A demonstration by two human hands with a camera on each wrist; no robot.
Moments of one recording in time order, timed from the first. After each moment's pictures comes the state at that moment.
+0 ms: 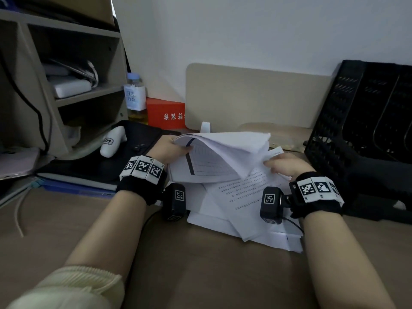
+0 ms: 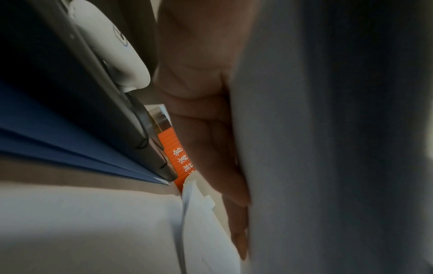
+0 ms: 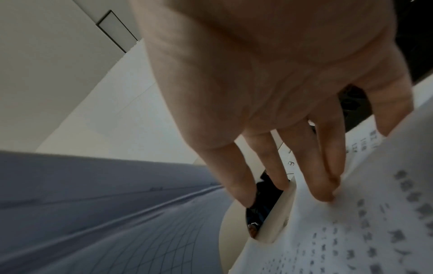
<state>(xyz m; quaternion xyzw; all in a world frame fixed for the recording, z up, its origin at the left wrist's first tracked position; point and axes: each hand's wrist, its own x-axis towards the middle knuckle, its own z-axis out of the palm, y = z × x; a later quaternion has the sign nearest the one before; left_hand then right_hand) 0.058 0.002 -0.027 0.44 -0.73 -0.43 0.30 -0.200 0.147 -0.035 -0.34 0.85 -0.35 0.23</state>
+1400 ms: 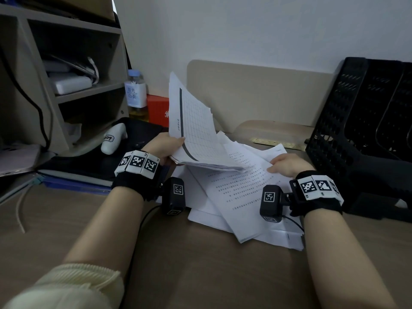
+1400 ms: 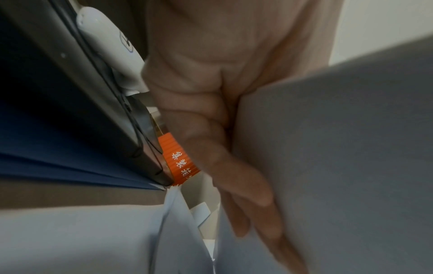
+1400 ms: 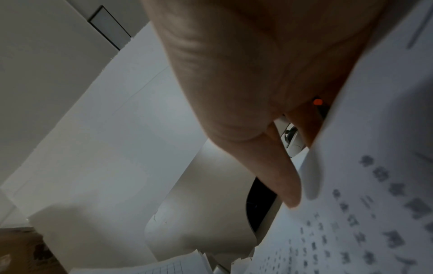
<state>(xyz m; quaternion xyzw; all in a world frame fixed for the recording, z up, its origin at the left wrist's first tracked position) 0.062 -0.013 -0.022 0.50 -0.66 -0.48 0.27 -0.185 0.157 -0.023 -0.36 0.89 -0.20 0.16</state>
